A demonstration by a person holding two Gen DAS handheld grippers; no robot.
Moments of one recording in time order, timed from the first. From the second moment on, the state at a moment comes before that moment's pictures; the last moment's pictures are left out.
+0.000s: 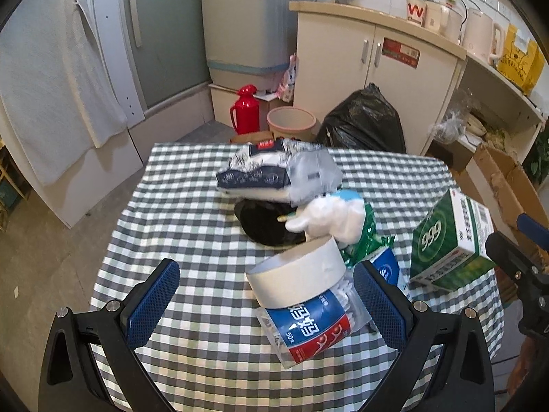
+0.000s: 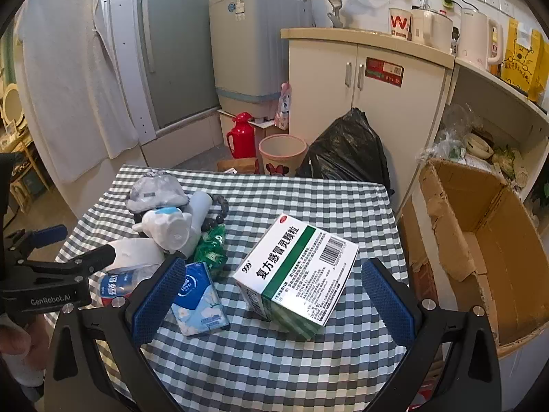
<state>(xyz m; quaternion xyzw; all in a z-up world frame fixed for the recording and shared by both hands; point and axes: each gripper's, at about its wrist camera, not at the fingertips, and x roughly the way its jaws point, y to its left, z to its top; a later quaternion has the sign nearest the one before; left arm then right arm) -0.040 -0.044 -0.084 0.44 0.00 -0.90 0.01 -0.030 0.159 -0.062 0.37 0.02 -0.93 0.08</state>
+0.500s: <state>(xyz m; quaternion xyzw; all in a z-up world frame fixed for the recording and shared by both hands) -0.048 -0.021 -0.120 0.49 0.03 -0.87 0.00 -0.040 0.168 -0.081 0.39 0.02 -0.92 0.08</state>
